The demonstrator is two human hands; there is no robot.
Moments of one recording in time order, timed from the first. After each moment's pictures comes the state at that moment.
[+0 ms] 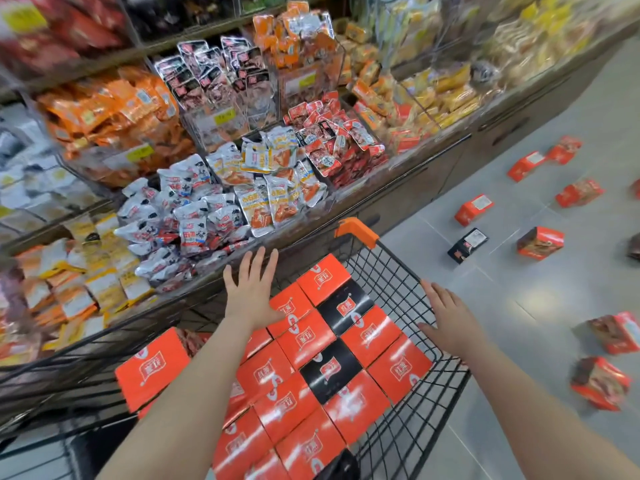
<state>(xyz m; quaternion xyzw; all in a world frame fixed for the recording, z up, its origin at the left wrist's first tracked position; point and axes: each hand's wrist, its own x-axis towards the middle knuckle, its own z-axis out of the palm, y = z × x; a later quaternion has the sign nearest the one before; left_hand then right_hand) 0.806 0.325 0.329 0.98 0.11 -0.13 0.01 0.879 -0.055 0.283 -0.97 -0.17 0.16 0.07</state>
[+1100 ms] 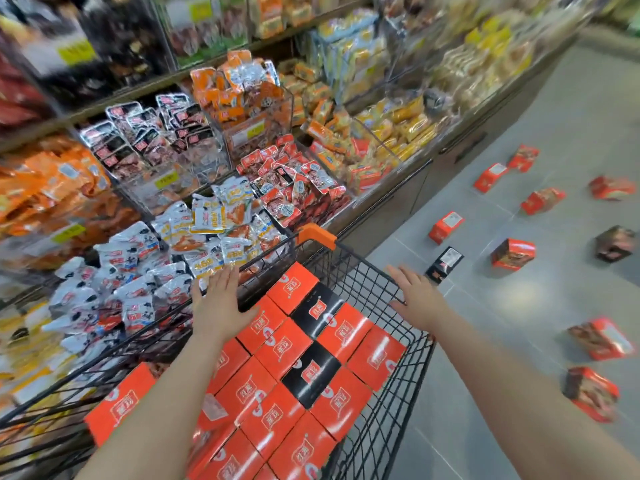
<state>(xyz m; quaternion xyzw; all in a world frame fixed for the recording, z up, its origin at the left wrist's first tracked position) 0.938 0.339 0.342 0.99 0.11 -0.09 0.04 1.015 -0.033 0.330 -0.97 -0.15 0.17 0.09</state>
